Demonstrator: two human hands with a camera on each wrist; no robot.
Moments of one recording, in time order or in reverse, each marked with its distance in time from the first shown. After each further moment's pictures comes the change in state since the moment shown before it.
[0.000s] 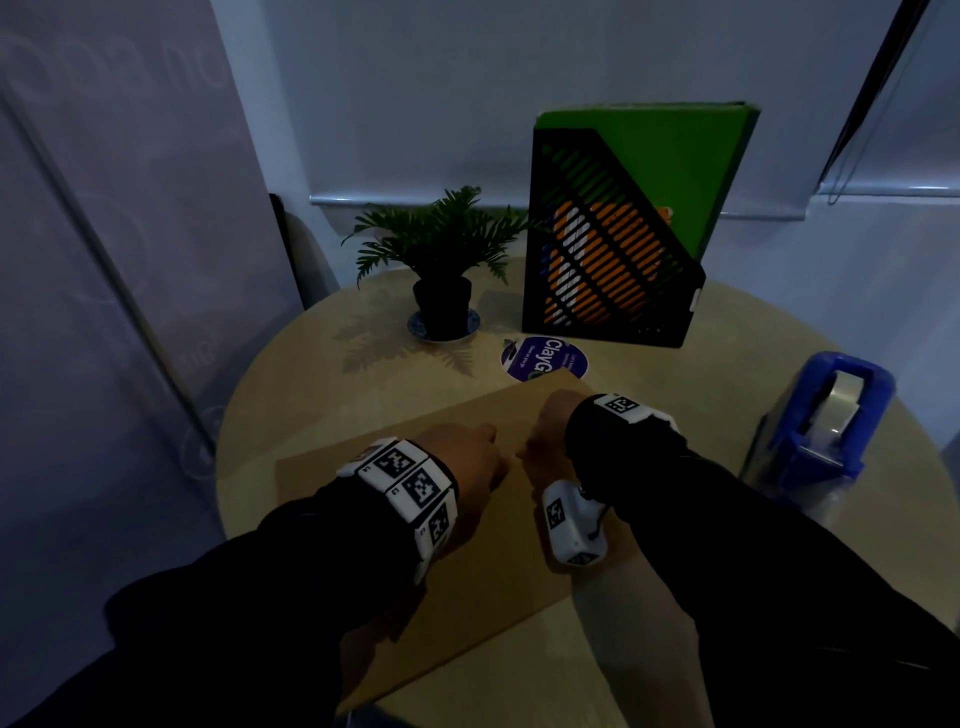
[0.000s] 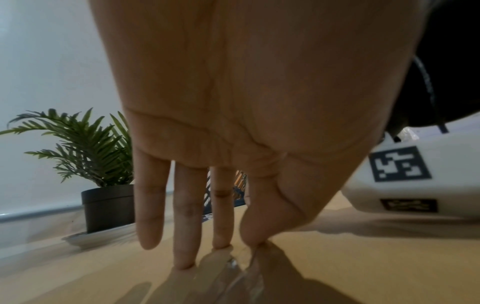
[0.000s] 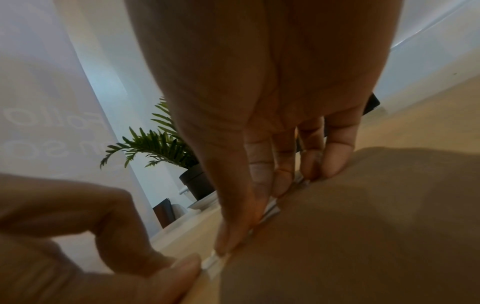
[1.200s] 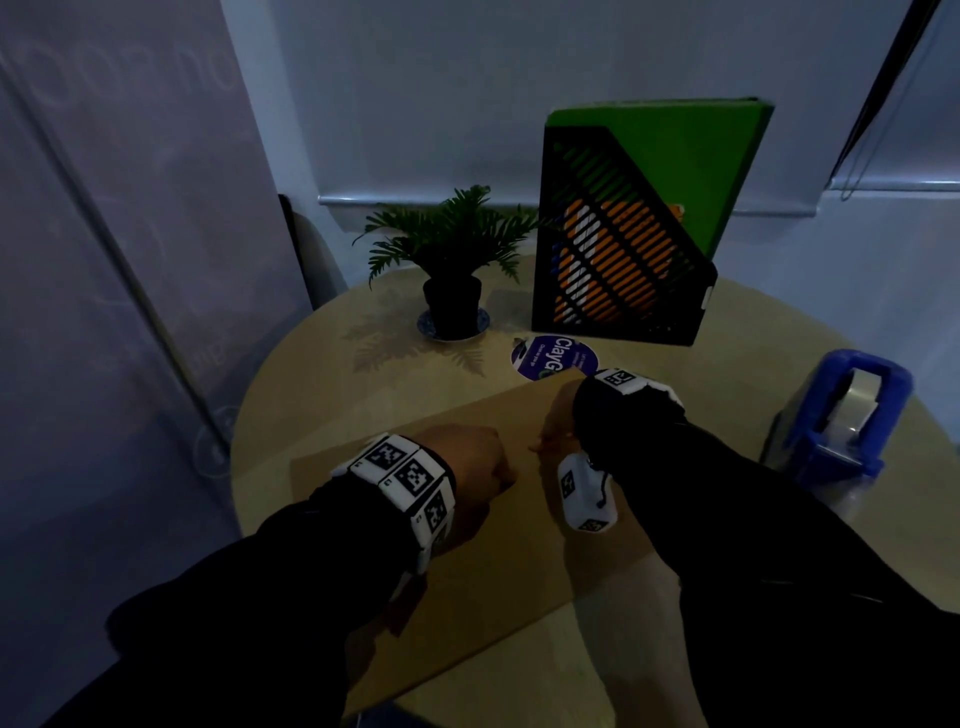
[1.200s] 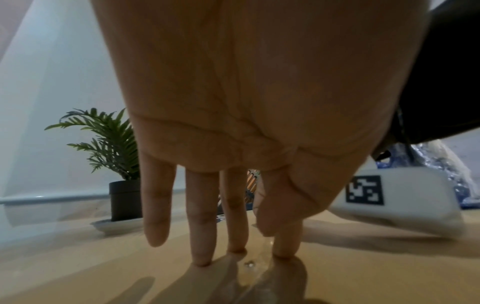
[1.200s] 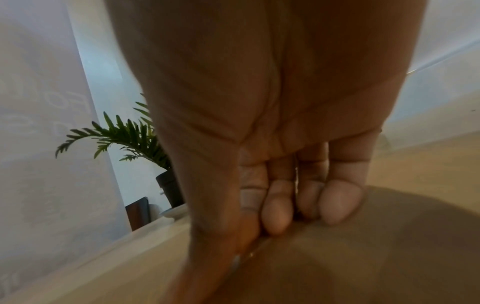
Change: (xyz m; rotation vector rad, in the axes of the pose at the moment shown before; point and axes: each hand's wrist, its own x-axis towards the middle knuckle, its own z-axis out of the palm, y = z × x) left_hand -0.001 -0.015 0.005 -0.340 -0.047 -0.026; right_hand 0.017 0.008 -0.014 -0.032 -0.155 0.019
